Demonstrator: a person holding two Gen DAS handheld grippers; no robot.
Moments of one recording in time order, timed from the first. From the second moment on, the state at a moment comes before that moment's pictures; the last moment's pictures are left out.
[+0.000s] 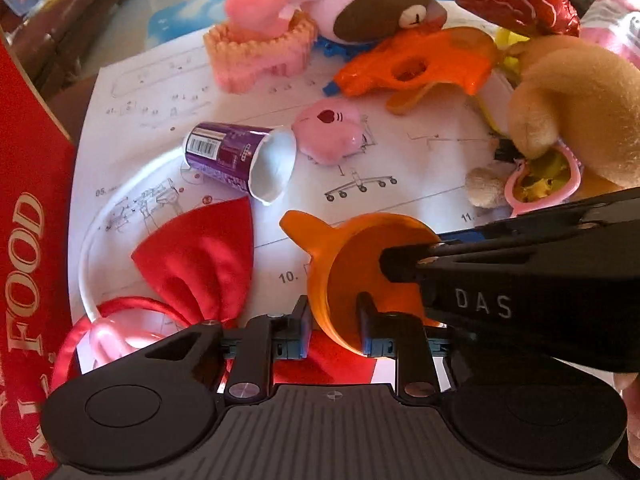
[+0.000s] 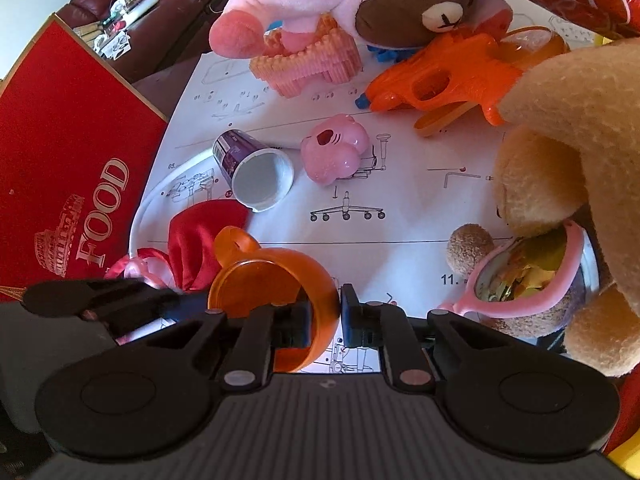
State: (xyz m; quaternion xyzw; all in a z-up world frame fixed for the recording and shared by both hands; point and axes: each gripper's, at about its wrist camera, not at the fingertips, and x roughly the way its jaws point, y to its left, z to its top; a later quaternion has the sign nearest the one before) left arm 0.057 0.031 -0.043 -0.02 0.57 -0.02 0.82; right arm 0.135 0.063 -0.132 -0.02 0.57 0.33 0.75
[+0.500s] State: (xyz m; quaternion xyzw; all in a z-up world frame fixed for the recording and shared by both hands) left arm 0.052 0.043 -0.045 -0.04 0.56 -0.04 0.83; right arm 0.135 0.072 -0.137 -0.03 0.59 0.33 0.74
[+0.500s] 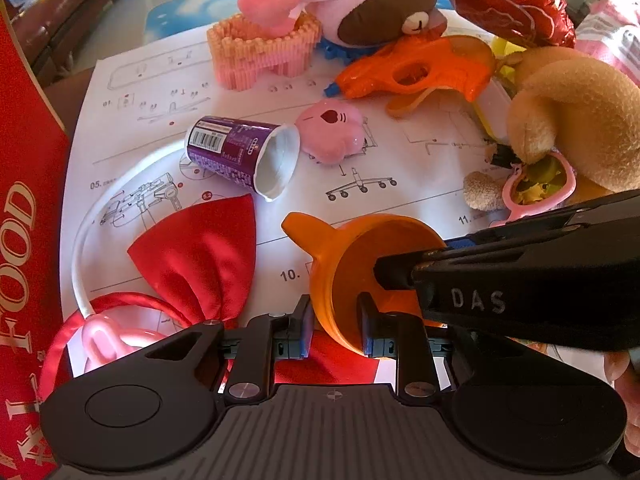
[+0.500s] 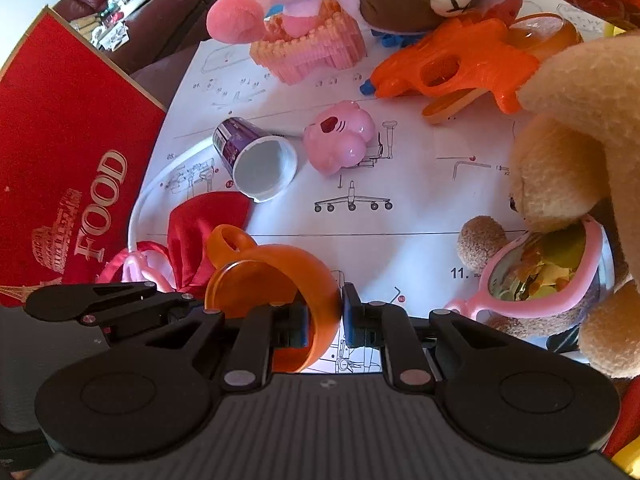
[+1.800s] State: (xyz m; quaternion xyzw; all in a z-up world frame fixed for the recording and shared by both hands) left arm -0.055 0.062 0.106 -0.05 0.44 0.06 0.90; right arm 0.061 0.087 -0.004 -0.06 0.47 0.45 0.75
